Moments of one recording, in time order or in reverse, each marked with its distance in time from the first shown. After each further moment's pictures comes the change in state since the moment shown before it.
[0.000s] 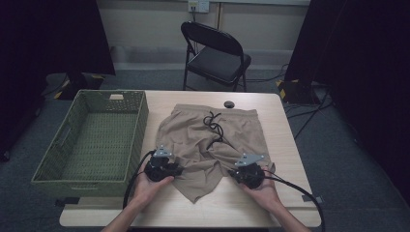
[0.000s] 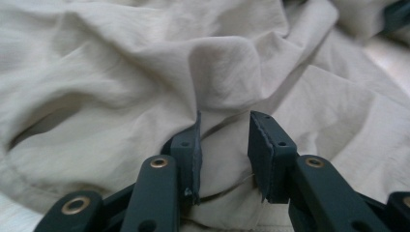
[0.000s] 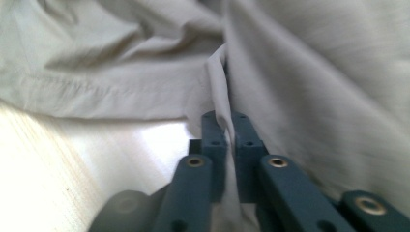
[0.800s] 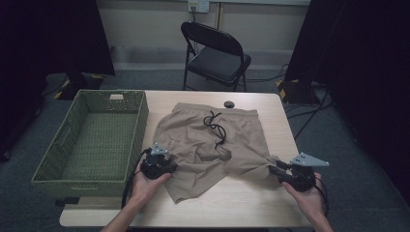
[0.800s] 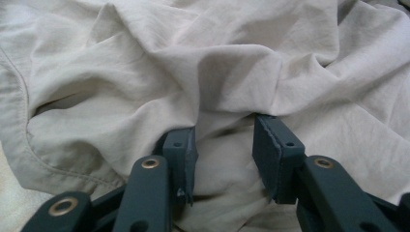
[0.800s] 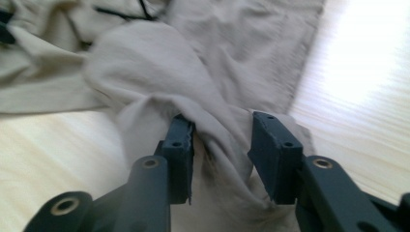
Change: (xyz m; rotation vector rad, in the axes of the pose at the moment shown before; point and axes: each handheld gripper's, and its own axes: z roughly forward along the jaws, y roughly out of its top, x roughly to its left) left arm 0.008 0.000 -0.005 0.004 0.107 -0.045; right arm -0.055 -0.053 -0.107 -0.178 -0.178 0.229
